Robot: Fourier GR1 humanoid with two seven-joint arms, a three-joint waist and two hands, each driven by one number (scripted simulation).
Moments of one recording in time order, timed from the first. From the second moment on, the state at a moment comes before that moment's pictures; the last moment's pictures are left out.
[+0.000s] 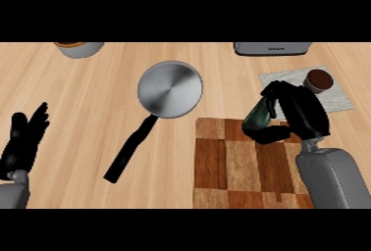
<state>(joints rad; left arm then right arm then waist) -0.11 0.38 0.13 -1.30 -0.06 0.08 0.24 -0.35 -0.19 0.04 -1.49 1.06 0.09 0.03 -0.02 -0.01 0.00</state>
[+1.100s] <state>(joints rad) -0.18 0.36 0.13 -1.29 -0.09 0.05 0.25 -0.95 0.00 0.03 -0.80 0.82 -0.25 0.20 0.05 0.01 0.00</state>
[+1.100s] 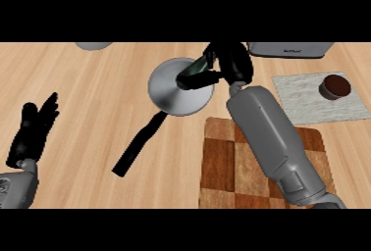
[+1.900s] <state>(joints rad) -0.25 0.32 0.08 -1.28 -0.12 0.03 0.24 -1.10 0.00 -0.03 -0.32 0.56 -0.42 -0.01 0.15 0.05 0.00</state>
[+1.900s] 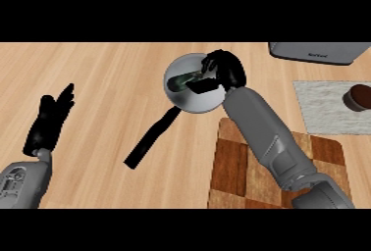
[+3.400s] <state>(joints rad) -0.23 0.33 0.12 -1.25 -0.11 0.04 0.23 -1.12 -0.04 -0.27 -0.23 0.18 -0.57 -0.38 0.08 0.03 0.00</state>
